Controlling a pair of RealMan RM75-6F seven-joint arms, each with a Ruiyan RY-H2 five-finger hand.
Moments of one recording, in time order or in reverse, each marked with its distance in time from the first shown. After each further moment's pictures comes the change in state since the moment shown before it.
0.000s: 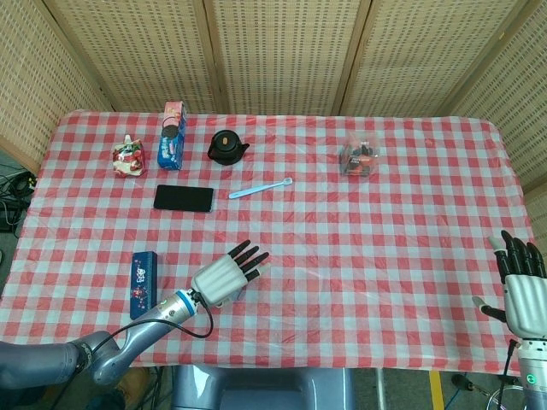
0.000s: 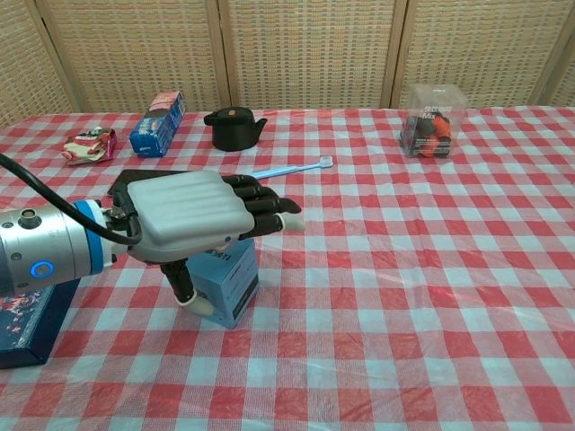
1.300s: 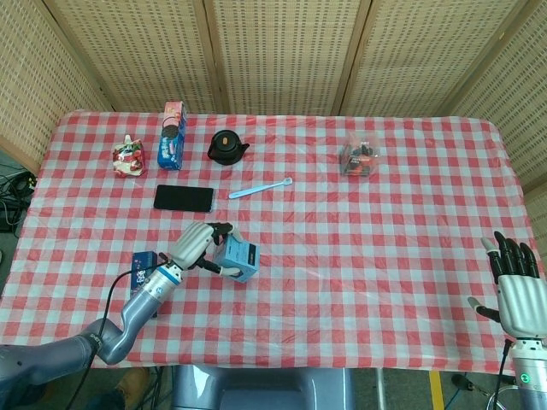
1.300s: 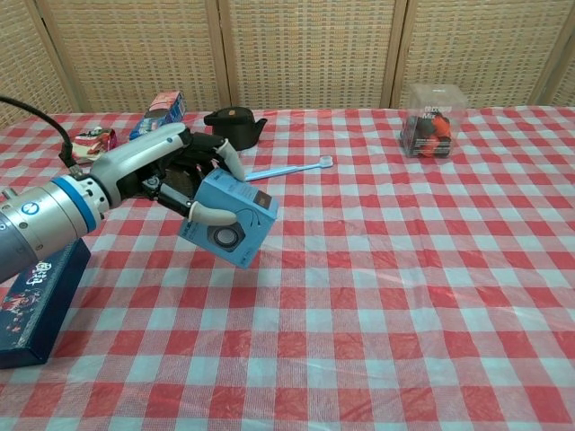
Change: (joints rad) left arm 0.070 -0.212 -0.040 0.507 0.078 0.273 -1.301; right arm 0.005 -0.012 -0.006 -0.003 -0.007 -0.003 -0.028
